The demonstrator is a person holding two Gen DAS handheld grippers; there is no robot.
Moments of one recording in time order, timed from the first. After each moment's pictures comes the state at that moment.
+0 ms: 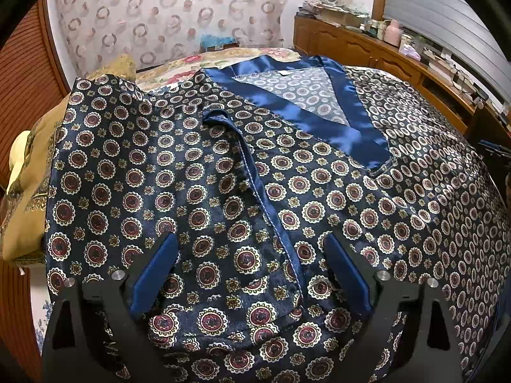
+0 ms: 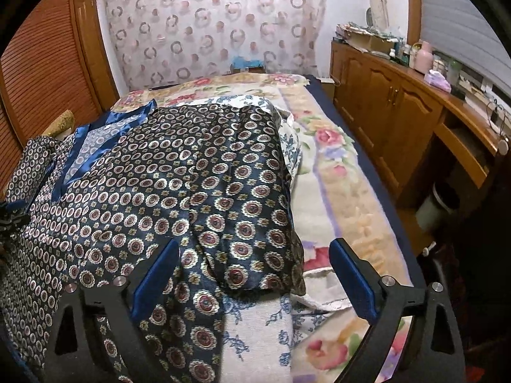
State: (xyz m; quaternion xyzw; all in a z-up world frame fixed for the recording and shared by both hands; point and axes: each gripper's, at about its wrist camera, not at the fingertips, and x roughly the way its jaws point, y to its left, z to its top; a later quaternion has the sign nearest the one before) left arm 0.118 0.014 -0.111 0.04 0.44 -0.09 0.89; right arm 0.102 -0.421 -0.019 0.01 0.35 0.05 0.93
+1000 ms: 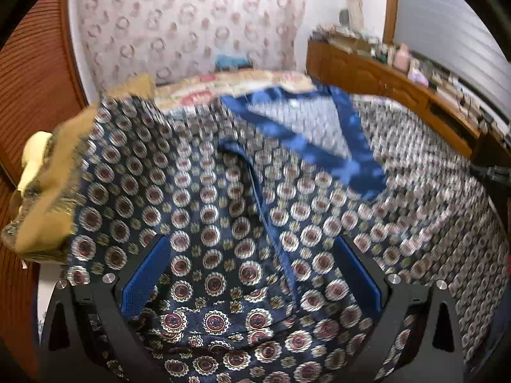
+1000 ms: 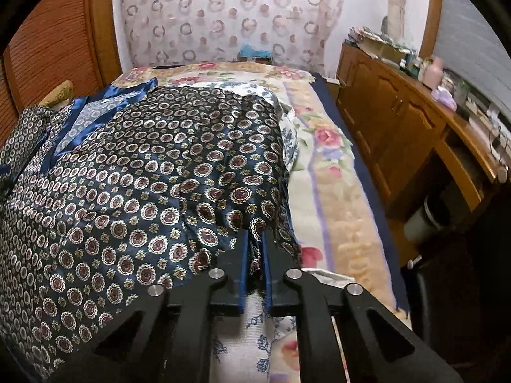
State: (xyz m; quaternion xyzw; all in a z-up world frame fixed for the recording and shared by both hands) left arm 0.101 0.016 -0.088 0.02 0.38 -0.07 0.92; right arm 0.113 -0.414 -0.020 -0.07 0.36 0.05 0.93
